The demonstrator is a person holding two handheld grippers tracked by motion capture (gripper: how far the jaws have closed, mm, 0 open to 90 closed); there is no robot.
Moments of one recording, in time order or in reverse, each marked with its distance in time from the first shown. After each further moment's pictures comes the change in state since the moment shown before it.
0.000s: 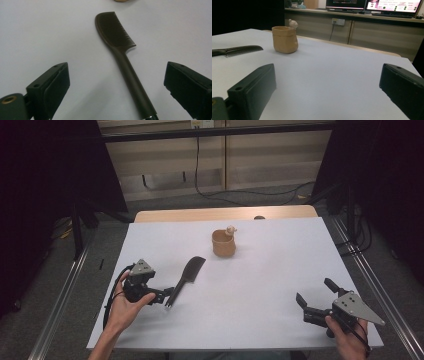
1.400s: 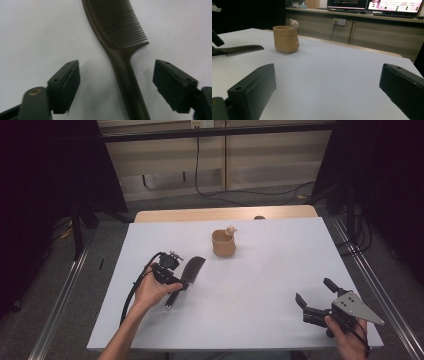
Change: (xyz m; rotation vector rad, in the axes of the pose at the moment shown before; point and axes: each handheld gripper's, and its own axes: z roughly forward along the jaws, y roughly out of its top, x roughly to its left) left arm -0.004 0.046 0.074 0.412 0.002 -0.039; right arm 0.000 0.000 0.001 0.000 0.010 -0.005
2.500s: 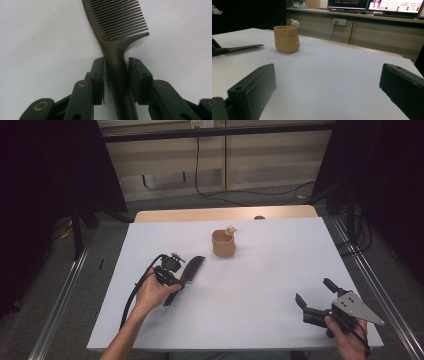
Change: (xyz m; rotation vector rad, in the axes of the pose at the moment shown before) left arm -0.007 0.001 0.000 0.054 0.034 -0.035; right arm 0.000 0.000 0.000 -0.001 0.005 -0.004
